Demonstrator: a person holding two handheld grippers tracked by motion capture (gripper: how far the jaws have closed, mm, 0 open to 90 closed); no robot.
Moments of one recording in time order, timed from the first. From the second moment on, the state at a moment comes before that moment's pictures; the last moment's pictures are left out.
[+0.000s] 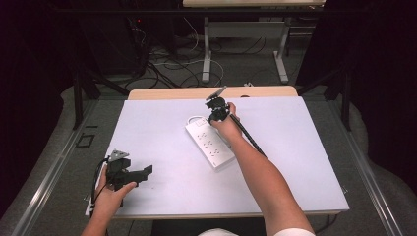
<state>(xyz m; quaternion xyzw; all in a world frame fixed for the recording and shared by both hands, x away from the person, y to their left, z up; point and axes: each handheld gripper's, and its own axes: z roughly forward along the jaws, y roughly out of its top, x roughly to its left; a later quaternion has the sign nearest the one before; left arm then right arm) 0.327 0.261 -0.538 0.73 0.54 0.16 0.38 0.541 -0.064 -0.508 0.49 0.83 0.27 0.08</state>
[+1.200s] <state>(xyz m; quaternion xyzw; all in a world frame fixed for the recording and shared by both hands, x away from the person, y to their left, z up) 0.327 0.261 -0.538 0.73 0.54 0.16 0.38 0.536 -0.059 -0.519 0.48 0.83 0.28 0.06</state>
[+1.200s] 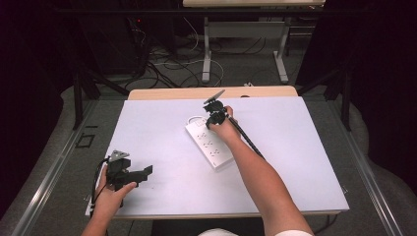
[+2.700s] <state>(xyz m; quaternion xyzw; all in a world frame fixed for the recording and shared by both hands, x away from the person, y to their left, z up) 0.328 0.259 -0.539 0.73 0.54 0.16 0.38 0.530 -0.062 -0.514 0.48 0.82 0.30 0.06</state>
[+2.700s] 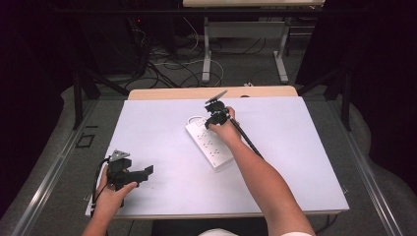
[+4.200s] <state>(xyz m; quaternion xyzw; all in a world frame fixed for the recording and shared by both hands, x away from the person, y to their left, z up) 0.328 0.257 -0.539 0.73 0.54 0.16 0.38 0.496 -0.061 -0.485 0.44 0.84 0.30 0.02</state>
